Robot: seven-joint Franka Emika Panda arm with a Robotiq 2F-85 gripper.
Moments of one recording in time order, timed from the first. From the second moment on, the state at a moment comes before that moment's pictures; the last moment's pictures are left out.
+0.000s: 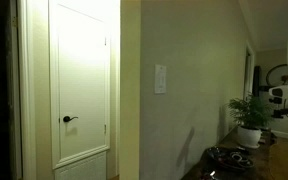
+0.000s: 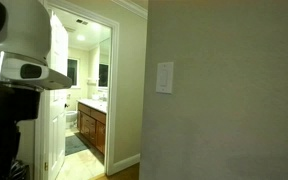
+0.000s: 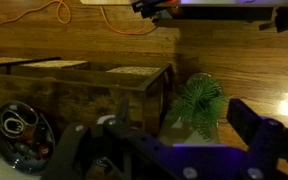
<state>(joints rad) -0.07 -0.85 0.08 -2.77 -0.21 1.84 0.03</state>
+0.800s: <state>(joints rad) -0.06 -0.82 0.07 -2.75 -0.21 1.88 0.03</state>
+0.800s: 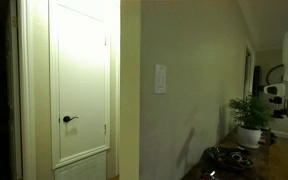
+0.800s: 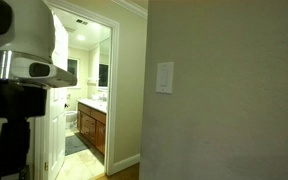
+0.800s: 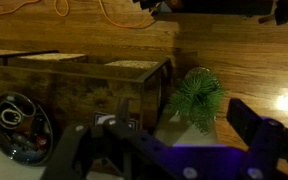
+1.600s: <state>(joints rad) -0.05 -0.45 0.06 -2.46 -0.20 2.04 0.01</state>
